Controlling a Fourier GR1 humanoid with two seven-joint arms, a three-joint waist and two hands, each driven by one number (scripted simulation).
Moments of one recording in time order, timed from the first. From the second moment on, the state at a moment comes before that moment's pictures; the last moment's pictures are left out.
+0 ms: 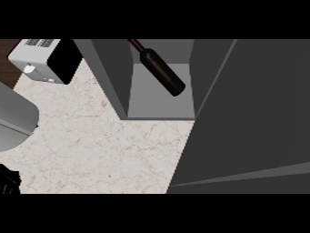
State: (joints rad) left arm 0.35 0.90 -0.40 -1.89 0.87 0.32 -0.75; right arm 0.26 -0.13 0.46 -2.35 -0.39 0.73 0.40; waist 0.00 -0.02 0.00
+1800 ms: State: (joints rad) left arm 0.43 1.01 -0.25 -1.81 0.96 0.02 -0.78; right arm -0.06 -0.16 0.64 -2.31 -0.20 0.47 0.40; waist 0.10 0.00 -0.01
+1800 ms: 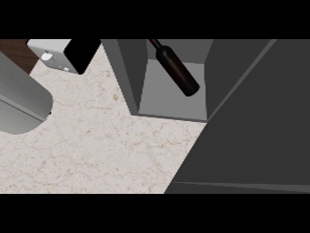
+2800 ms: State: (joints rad) left arm 0.38 1.02 -0.26 -1.83 0.95 -0.03 -0.77; right arm -0.40 -0.03 0.45 -1.98 -0.12 0.30 0.41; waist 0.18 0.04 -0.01
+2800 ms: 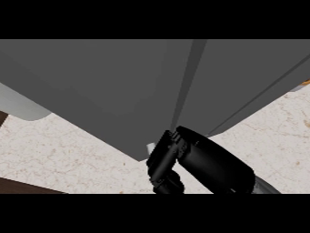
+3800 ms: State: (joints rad) left arm 0.30 1.00 -0.27 -1.81 0.95 -0.05 -0.74; right arm -1.06 0.00 0.29 -1.32 -0.09 0.05 0.39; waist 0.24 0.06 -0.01
